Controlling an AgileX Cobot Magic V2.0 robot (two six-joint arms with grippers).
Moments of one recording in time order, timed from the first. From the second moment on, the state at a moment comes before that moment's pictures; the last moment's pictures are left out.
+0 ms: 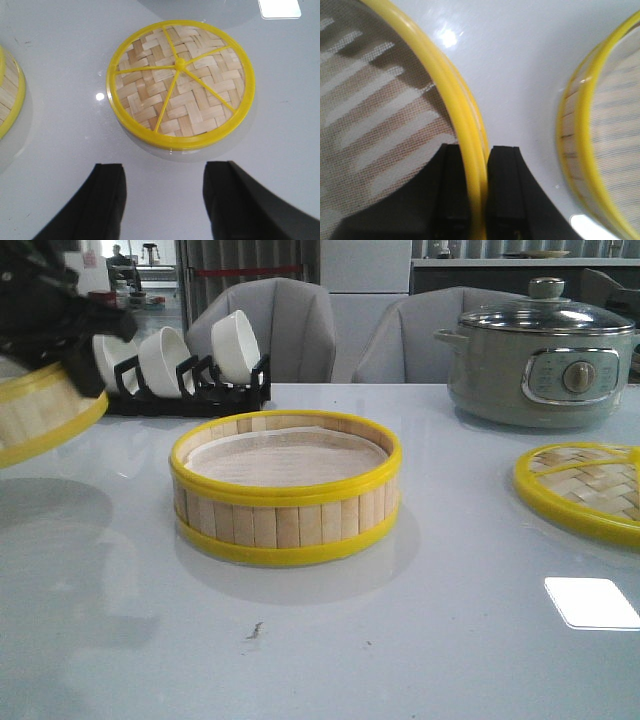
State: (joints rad) left arm -0.27 1.82 -1.46 0.04 0.71 -0.08; right arm -0.04 0.93 -0.75 0.00 0.57 0.10
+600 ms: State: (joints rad) left arm -0.68 1.84 -1.64 0.03 0.78 -0.08; right arm -0.04 0.93 -0.75 0.00 0.57 0.10
